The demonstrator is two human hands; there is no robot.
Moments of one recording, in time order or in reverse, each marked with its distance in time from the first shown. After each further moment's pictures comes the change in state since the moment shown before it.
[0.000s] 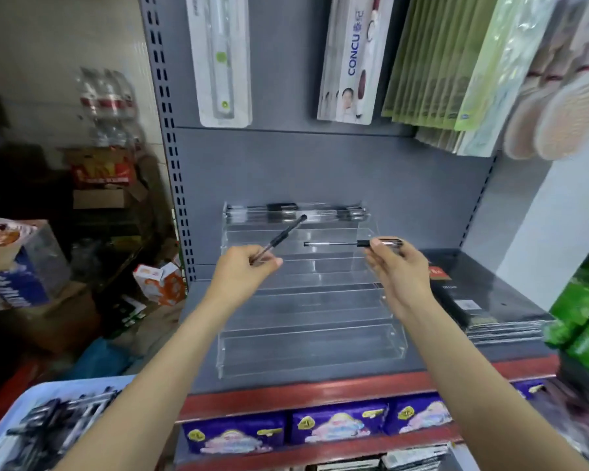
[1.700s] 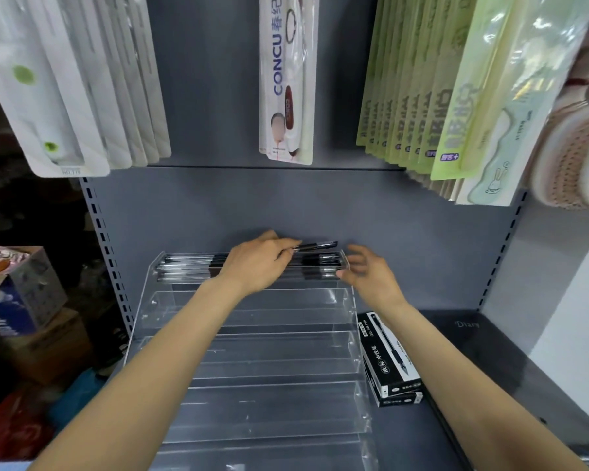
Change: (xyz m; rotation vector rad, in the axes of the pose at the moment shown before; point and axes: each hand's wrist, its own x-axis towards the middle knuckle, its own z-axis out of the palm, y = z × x) left_hand 0.179 0.058 0.092 0.610 -0.115 0.216; right_hand 0.198 0.015 -0.025 -0.713 -0.318 -0.085
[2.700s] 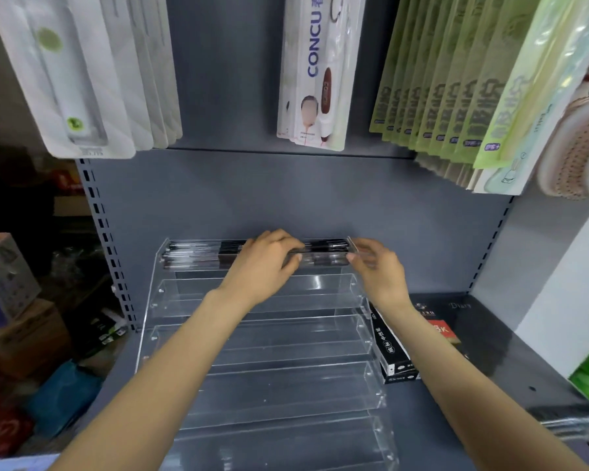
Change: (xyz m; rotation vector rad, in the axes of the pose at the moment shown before) left_hand -0.021 -0.020 0.018 -0.076 0.171 0.196; right_hand -0.026 -0.011 0.019 -0.151 0.233 -0.021
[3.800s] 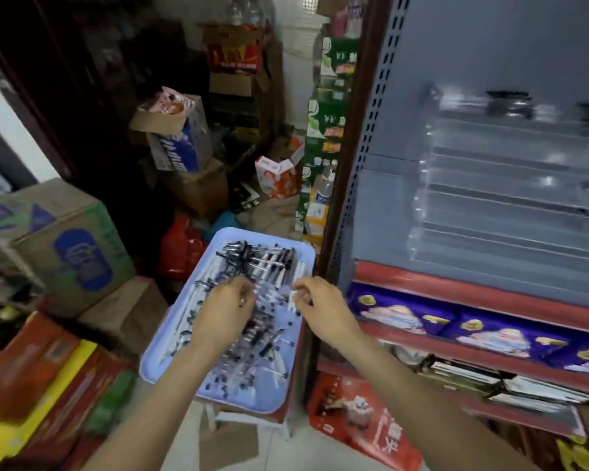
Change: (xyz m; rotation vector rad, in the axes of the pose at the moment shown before) left_hand -0.511 -0.156 -0.108 -0.105 -0.115 -0.887; right_hand -0.393 -0.121 0.294 -0.188 -0.842 -0.202
